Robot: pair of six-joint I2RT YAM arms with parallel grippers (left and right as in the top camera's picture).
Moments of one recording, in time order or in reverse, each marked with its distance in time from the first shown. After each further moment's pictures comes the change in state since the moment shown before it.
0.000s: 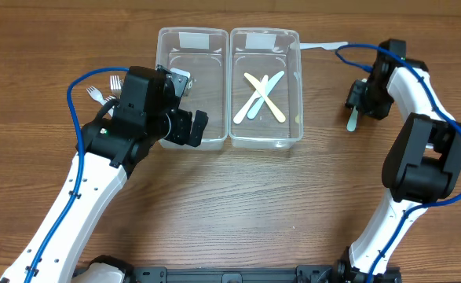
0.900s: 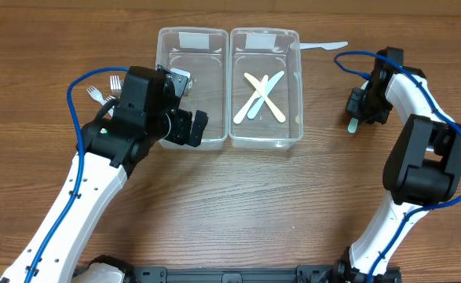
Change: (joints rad) left arm 0.000 0.000 0.000 0.000 0.000 0.000; right arm -0.001 -0.021 -0.074 0.035 -0.001 0.009
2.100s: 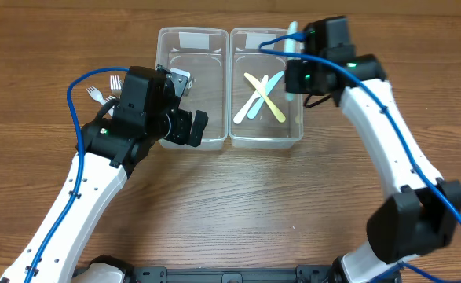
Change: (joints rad) left arm 0.000 0.000 0.000 0.000 0.000 0.000; right arm 0.446 -0.378 0.015 0.022 -0.126 0.016
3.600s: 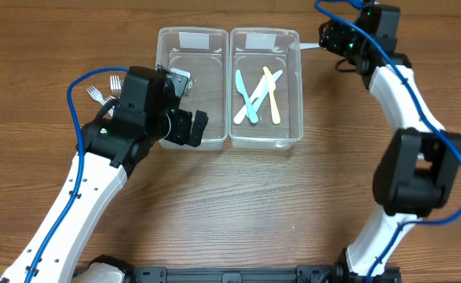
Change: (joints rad) left arm 0.000 0.000 0.000 0.000 0.000 0.000; right arm -0.306 0.300 0.033 0.644 -0.140 0.139
